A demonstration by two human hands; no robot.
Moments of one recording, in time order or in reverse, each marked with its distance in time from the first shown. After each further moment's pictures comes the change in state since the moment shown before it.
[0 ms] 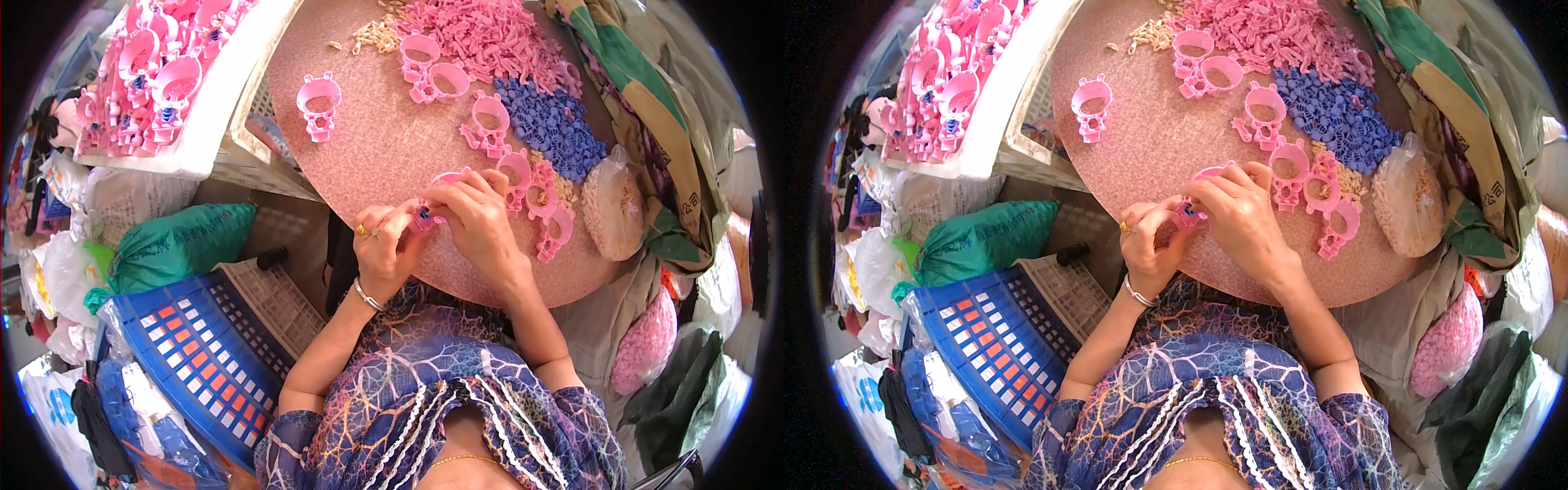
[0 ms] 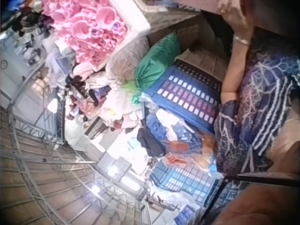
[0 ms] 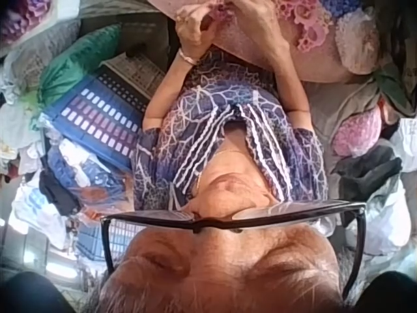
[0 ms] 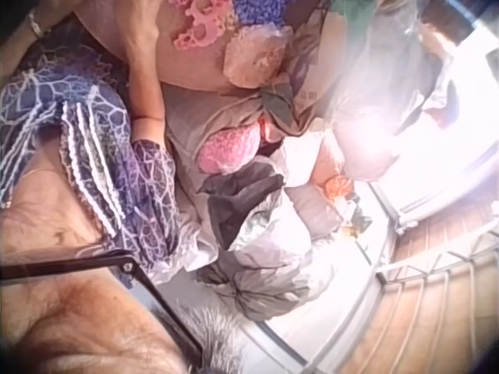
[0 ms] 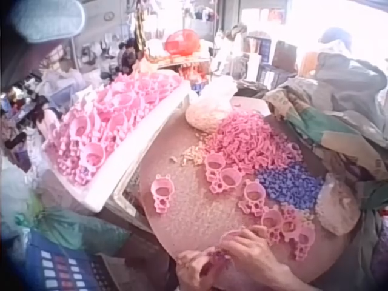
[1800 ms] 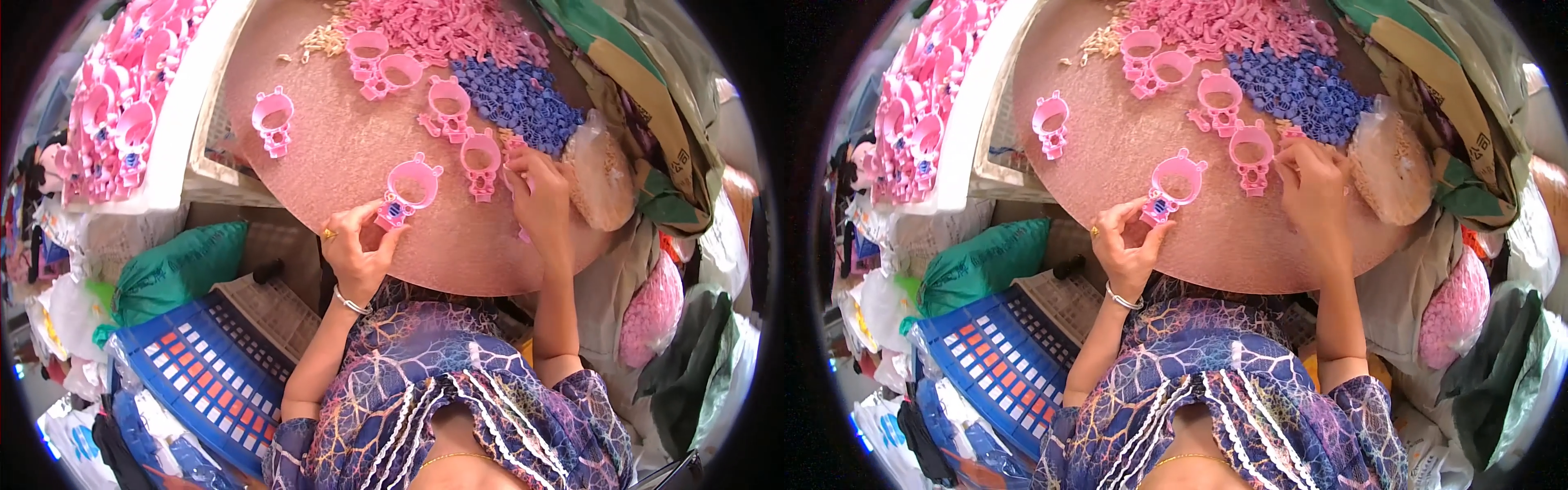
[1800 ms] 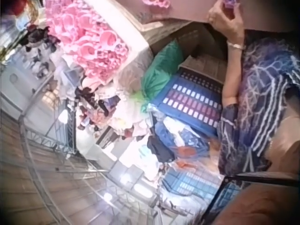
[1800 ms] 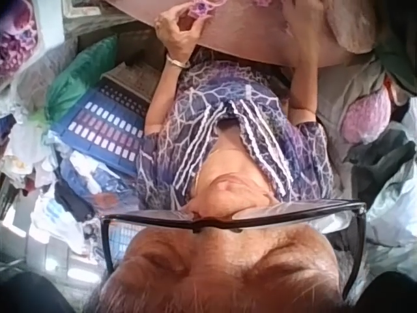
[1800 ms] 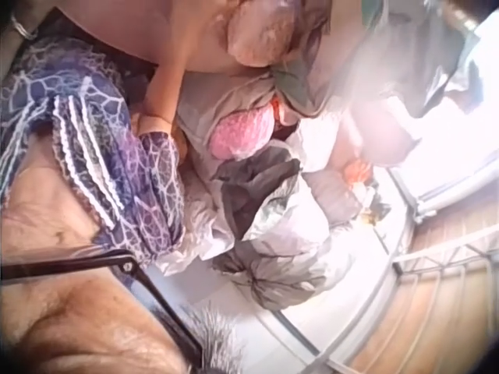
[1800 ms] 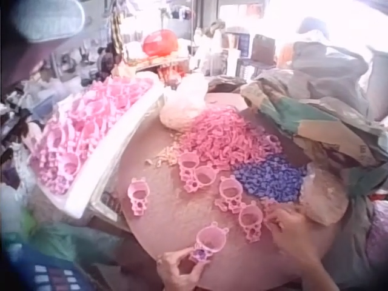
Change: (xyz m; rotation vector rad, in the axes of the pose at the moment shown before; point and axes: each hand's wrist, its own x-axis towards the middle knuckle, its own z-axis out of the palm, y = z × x) left_hand -0.005 0.006 0.002 0.005 -0.075 -0.204; right_hand -0.047 0.064 -0.065 -0.259 0.135 0.400
